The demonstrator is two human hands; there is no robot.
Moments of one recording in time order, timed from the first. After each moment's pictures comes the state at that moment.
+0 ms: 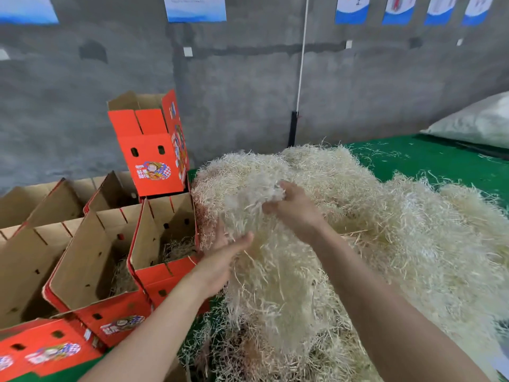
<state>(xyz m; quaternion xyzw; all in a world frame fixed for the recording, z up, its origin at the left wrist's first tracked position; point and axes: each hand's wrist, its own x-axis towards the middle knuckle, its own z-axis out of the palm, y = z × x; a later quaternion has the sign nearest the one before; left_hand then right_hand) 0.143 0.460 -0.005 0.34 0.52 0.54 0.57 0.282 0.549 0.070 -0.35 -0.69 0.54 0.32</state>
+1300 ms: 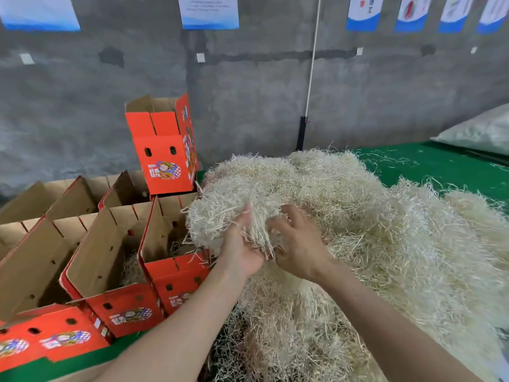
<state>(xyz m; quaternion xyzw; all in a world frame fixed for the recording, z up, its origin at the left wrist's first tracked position) 0.180 0.480 0.016 0.07 0.35 0.71 0.61 0.304 0.535 0.007 -0.31 -0.91 0.05 0.27</state>
